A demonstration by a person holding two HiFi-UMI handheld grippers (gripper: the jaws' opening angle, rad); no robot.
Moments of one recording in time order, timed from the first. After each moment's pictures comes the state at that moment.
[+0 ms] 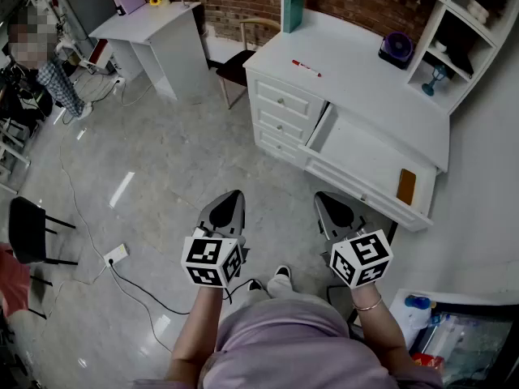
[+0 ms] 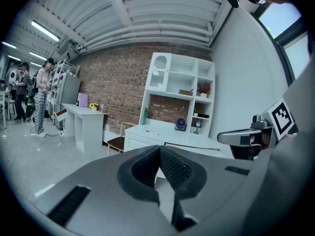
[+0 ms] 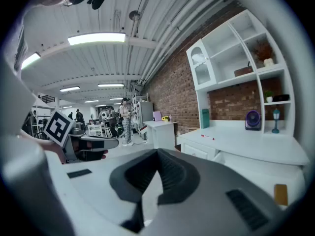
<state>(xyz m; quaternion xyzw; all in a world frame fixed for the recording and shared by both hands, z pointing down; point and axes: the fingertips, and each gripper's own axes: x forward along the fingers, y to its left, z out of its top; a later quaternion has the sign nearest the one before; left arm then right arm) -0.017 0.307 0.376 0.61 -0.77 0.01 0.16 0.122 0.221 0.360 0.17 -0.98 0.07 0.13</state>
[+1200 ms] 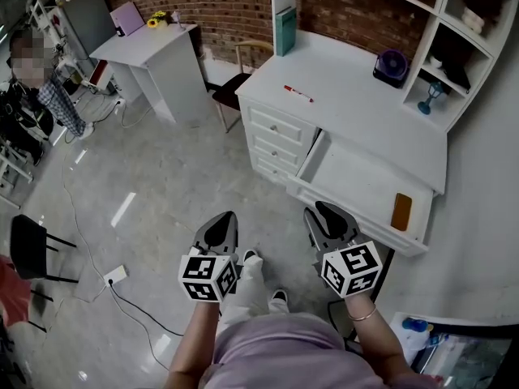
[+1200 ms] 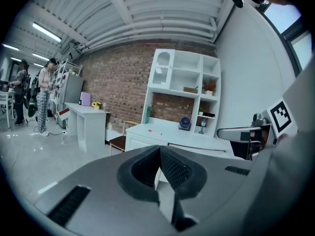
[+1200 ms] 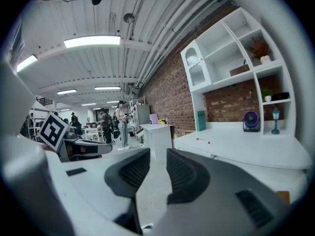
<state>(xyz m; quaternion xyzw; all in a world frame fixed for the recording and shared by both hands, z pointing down) -0.027 0.261 0.384 0.59 -0.79 0.01 0.17 0.112 0.155 0.359 0.18 -0.98 0.08 0.11</state>
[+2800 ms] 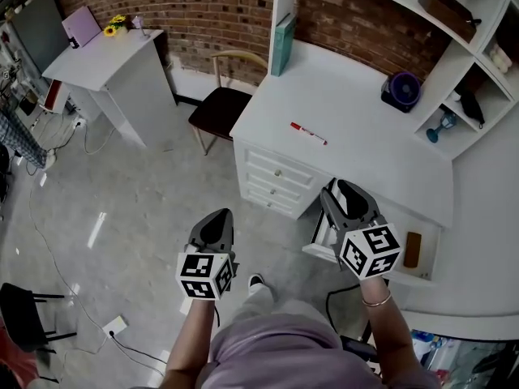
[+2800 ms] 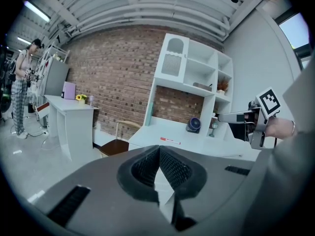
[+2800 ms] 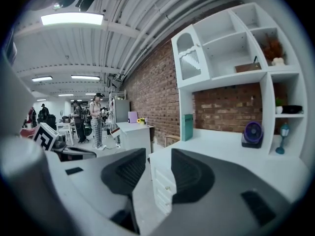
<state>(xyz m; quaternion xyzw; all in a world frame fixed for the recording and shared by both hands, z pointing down) -0.277 0.069 0.413 0.65 -0.73 0.01 0.19 -0.101 -0.062 0.340 0.29 -0.95 0.06 0.14</state>
